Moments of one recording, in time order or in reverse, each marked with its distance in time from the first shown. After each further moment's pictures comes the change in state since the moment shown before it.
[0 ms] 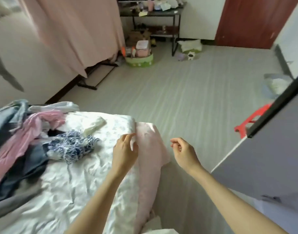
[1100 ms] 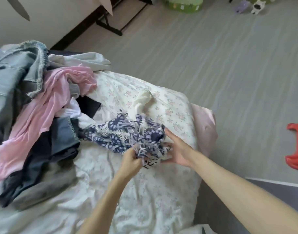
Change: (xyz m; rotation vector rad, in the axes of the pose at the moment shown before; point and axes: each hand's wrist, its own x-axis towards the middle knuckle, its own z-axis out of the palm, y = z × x) left_hand 0.107 -0.319 -0.045 -0.596 -0.365 -0.453; right_hand 0.176 -0.084 0.345 0.672 -0.706 0.912
